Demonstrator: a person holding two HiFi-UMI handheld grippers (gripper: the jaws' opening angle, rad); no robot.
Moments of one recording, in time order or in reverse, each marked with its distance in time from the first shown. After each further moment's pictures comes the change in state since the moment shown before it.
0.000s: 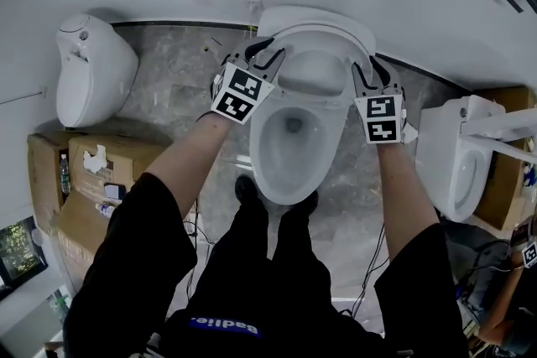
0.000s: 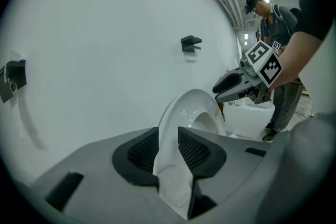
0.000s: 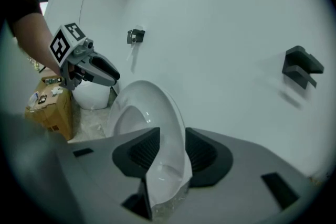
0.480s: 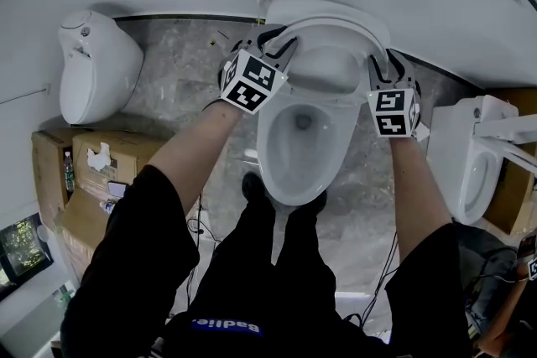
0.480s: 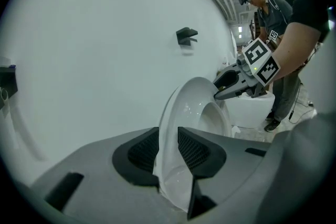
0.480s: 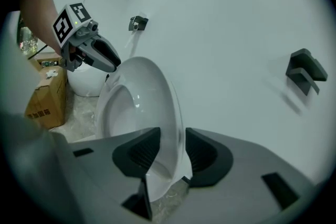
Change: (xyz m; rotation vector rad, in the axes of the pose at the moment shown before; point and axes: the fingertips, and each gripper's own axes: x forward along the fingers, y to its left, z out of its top) left arm 0.029 0.007 -0.015 0.078 0.031 -0.017; right arm 0.030 -0.013 -0.026 -0.121 0.051 -0.069
